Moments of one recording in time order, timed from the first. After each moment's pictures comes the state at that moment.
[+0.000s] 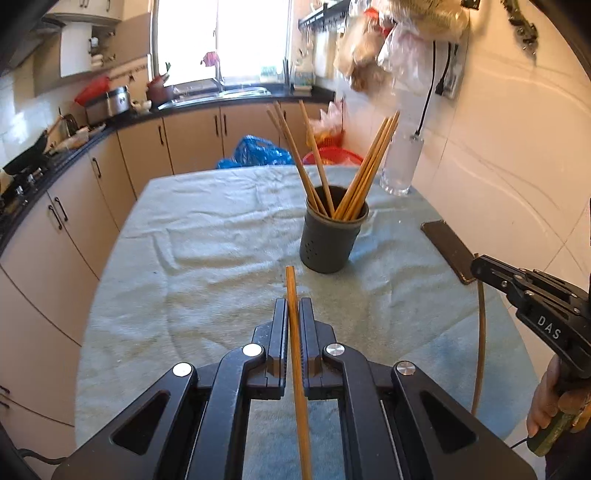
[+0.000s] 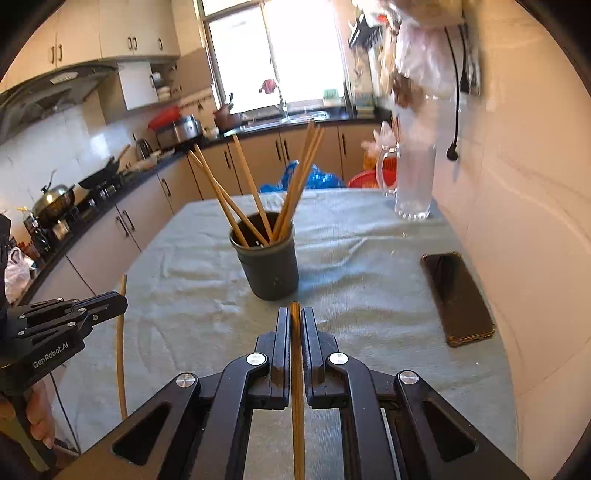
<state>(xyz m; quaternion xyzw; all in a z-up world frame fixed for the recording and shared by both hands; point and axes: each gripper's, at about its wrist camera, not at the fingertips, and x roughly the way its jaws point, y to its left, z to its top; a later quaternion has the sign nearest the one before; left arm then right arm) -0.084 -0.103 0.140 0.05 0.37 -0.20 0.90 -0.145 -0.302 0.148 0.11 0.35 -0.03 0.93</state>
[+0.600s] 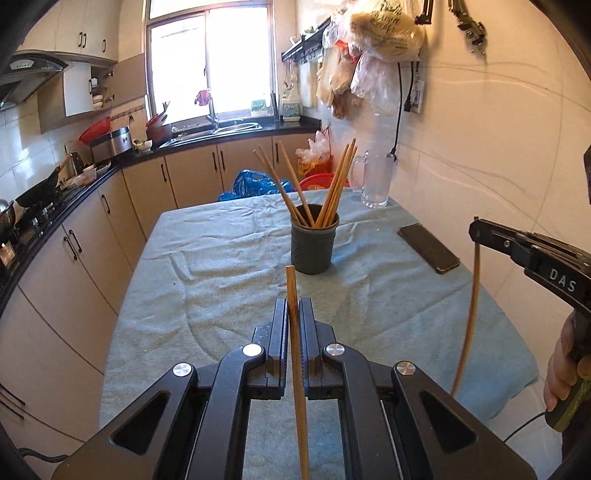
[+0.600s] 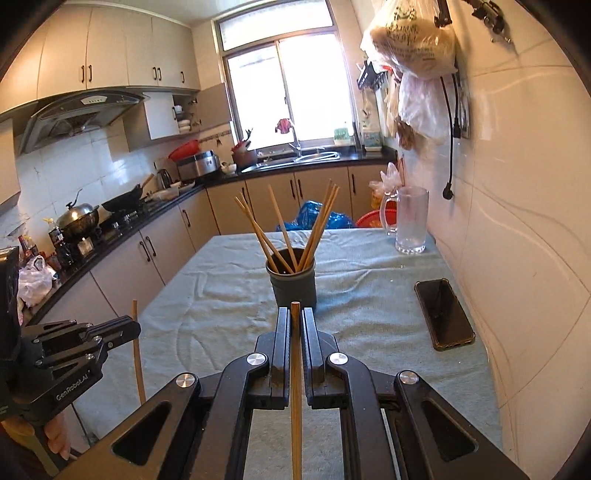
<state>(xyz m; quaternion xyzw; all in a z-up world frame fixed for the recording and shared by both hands) -0.169 -0.092 0.172 0.08 0.31 -0.21 0.92 -0.217 -0.282 0.199 0.11 0.28 -0.01 0.95</state>
